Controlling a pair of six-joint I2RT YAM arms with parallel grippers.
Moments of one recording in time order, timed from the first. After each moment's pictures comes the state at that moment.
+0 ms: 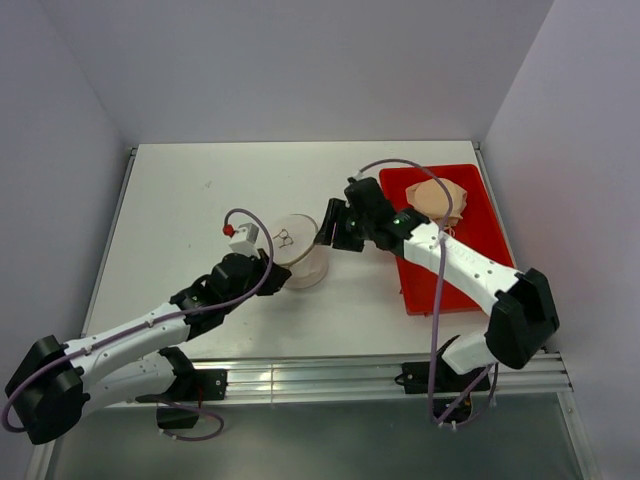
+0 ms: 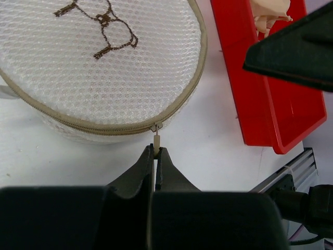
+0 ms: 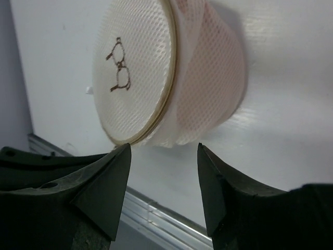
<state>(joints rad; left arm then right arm) -0.83 0.99 0.48 0.07 -0.18 -0.83 0.64 1.46 1.17 -0.50 -0.09 0.75</state>
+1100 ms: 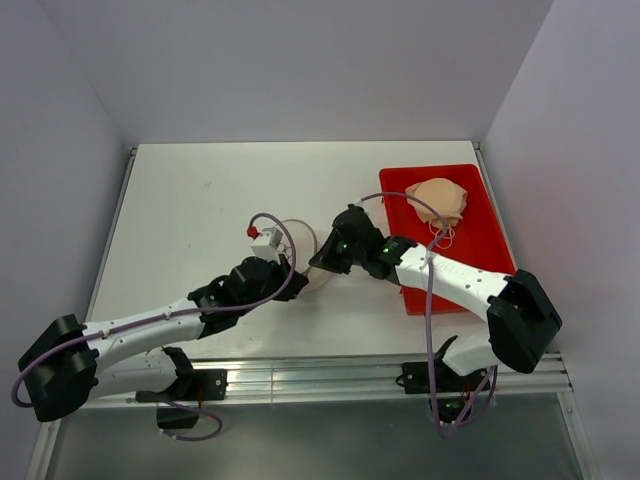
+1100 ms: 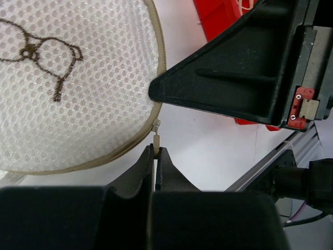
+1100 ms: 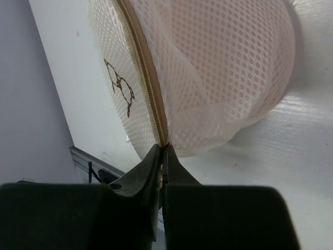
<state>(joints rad) -0.96 1.11 0.53 0.16 -0.18 -0.79 0.77 1.39 0.91 -0.25 -0.01 1.12</state>
